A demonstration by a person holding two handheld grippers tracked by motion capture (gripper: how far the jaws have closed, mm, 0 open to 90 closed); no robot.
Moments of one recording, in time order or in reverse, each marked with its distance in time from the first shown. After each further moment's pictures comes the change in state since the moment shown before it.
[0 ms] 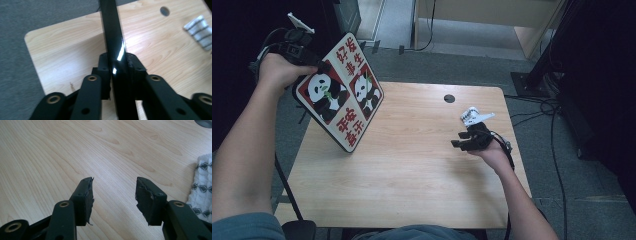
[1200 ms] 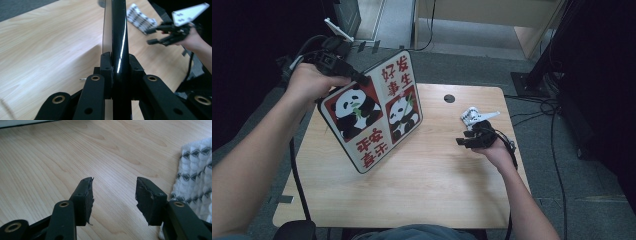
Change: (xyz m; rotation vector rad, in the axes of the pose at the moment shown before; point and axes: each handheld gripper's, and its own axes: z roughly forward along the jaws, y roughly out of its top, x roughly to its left) left arm -0.139 -0.013 0.000 0.037 -0.228 0.200; right arm -0.017 -0.006 -0.003 0.014 -0.037 0.064
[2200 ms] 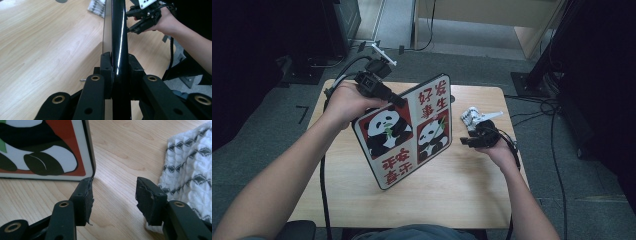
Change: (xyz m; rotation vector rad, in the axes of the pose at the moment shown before) left arm -0.062 0.001 0.055 0.034 -0.103 0.109; right arm -0.010 -0.005 -0.004 0.009 -0.042 0.020
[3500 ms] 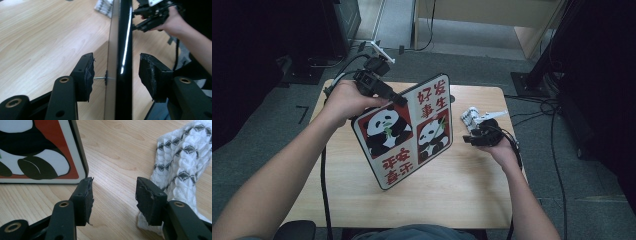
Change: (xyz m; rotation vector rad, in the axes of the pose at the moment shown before) left arm 0.004 0.004 -0.004 0.004 0.007 -0.022; right arm -0.010 -0.002 -0.003 -0.020 -0.010 0.029
